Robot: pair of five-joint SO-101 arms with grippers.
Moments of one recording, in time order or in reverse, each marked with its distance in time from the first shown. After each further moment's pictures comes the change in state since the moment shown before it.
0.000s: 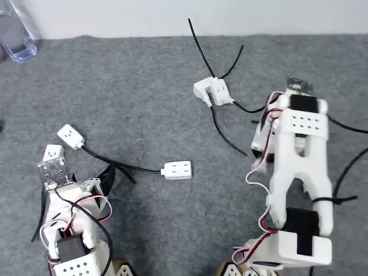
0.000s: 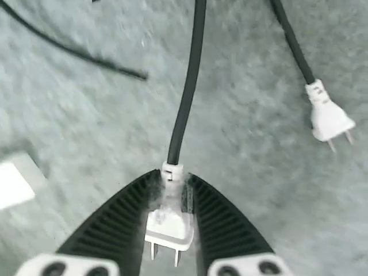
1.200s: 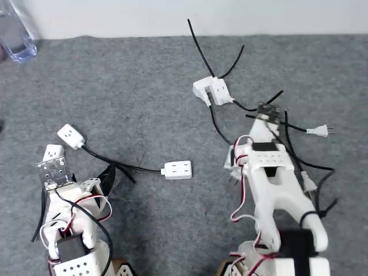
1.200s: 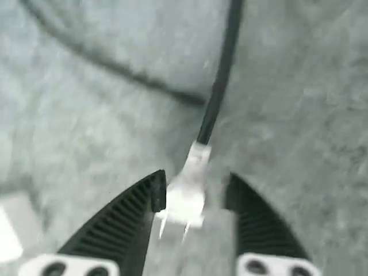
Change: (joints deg) left arm 0.0 0.0 0.0 0.0 0.0; right arm -11.2 -11.1 37.7 -37.4 -3.7
